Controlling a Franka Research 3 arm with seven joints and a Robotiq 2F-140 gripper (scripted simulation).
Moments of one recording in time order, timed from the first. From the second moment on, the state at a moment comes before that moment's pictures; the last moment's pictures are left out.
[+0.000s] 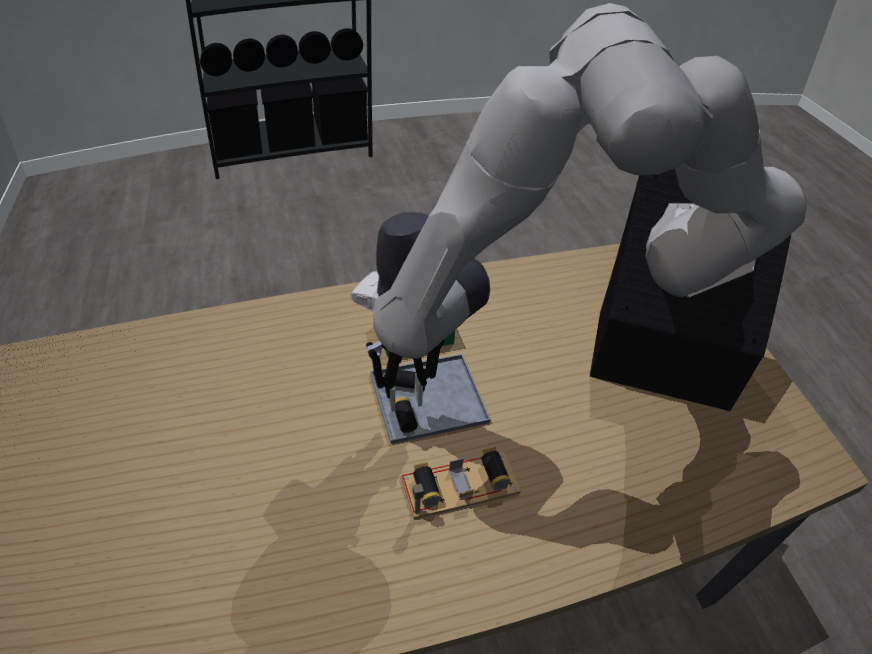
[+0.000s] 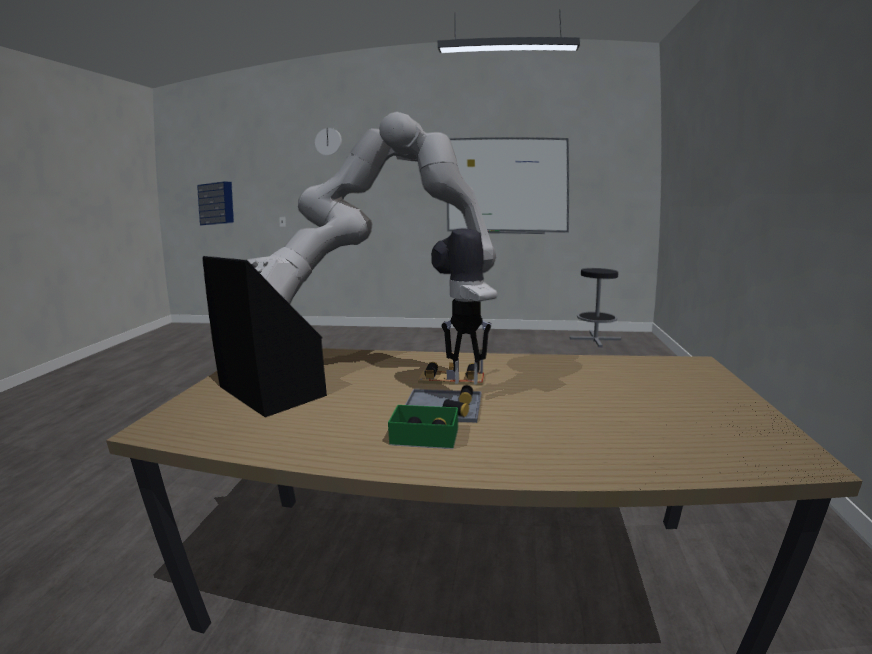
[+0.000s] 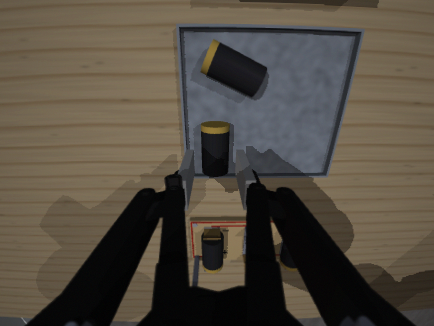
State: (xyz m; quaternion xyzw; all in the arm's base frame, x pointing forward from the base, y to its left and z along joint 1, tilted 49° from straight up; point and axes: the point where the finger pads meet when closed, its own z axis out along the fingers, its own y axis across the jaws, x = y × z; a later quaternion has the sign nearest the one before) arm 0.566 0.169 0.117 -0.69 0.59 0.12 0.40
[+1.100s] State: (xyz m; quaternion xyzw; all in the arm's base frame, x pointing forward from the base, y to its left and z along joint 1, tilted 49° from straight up) arm 0.567 0.180 0.109 -0.69 0.59 0.12 0.40
